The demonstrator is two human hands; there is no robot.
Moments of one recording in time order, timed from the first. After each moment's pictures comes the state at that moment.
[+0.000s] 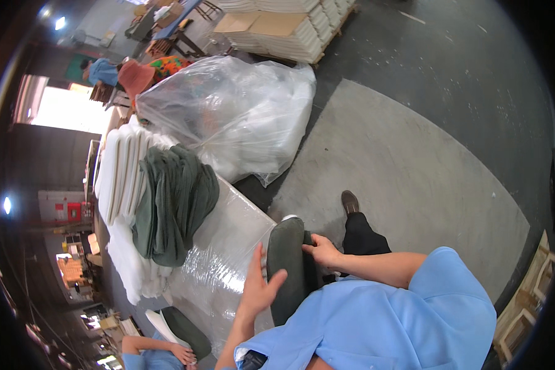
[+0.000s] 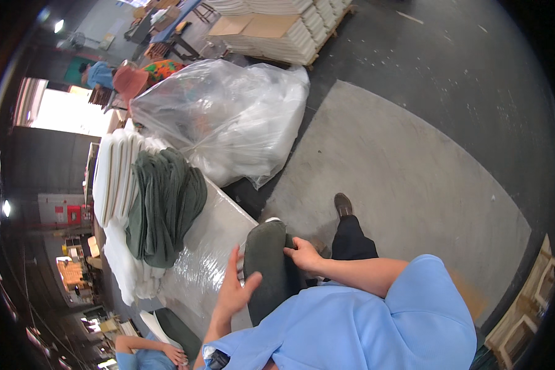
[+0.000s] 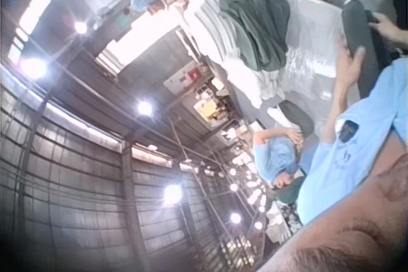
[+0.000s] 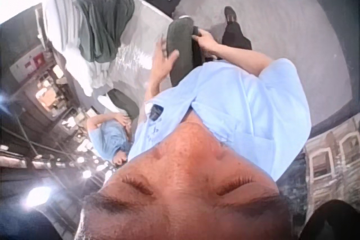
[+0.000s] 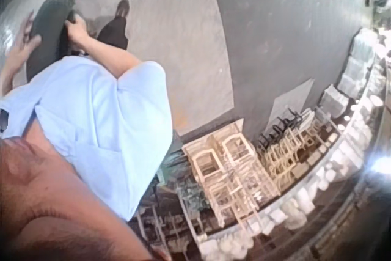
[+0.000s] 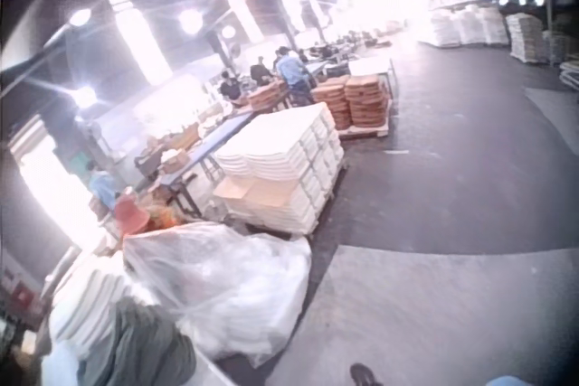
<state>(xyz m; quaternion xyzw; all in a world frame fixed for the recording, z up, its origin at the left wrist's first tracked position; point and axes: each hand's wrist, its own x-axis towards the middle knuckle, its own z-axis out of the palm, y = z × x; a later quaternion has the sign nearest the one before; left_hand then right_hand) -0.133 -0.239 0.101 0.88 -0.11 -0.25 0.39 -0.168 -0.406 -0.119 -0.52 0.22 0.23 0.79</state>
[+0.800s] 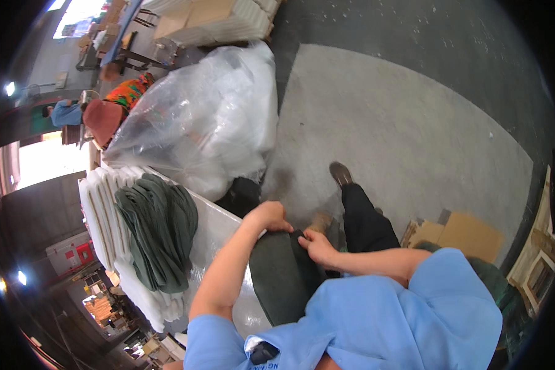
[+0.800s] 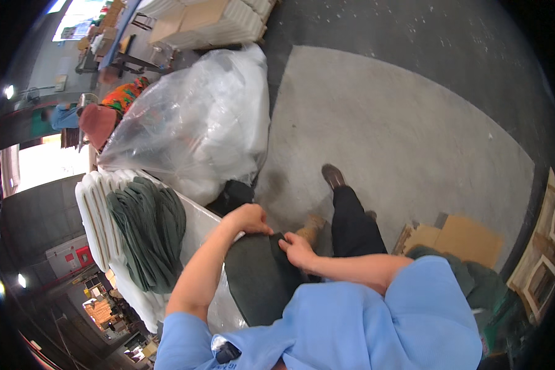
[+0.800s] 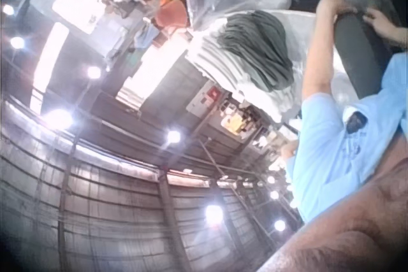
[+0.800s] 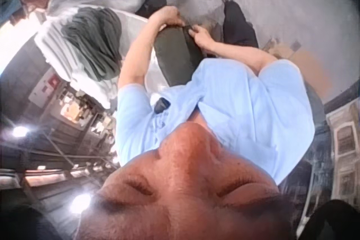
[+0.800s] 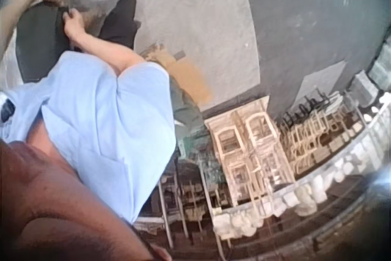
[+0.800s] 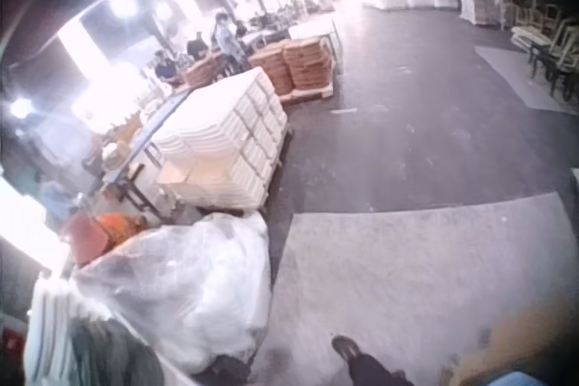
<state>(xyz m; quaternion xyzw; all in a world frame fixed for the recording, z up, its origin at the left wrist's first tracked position) 0.055 -0.390 -0.062 0.69 -0.39 -0.56 -0.23 -0.167 -0.412 -0.130 -0.44 0.35 0.18 0.81</state>
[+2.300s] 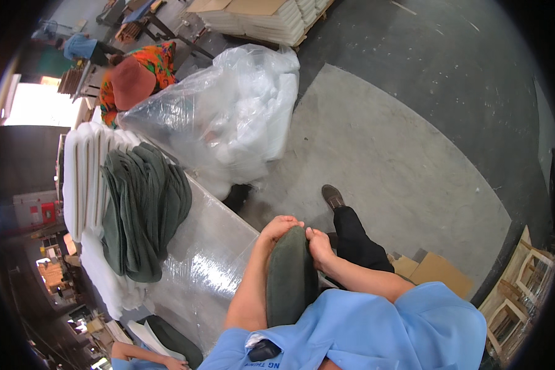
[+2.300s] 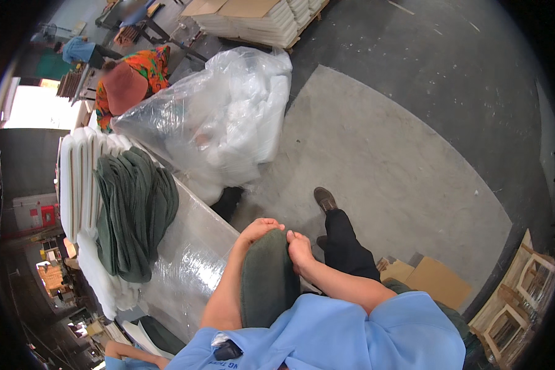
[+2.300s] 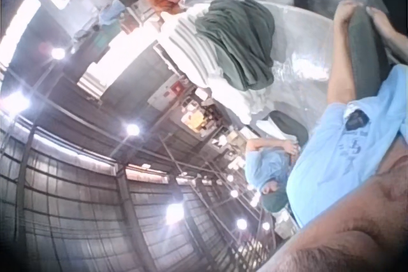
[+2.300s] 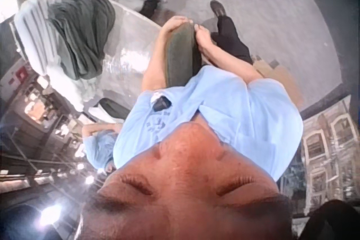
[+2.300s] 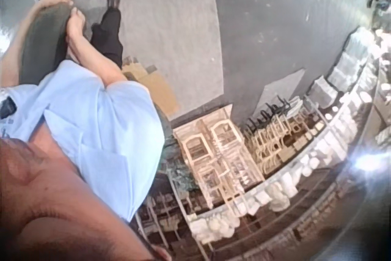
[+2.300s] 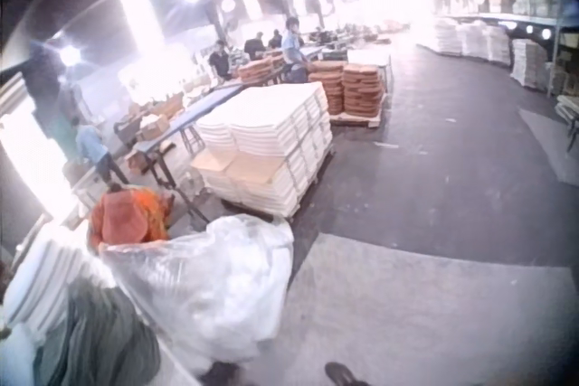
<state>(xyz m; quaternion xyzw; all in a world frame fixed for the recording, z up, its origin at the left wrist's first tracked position) 0.021 -0.309 -0.138 0.66 0.09 -0.61 0.43 -0.124 -0.398 -0.163 -0.33 0.50 0.12 0.79</state>
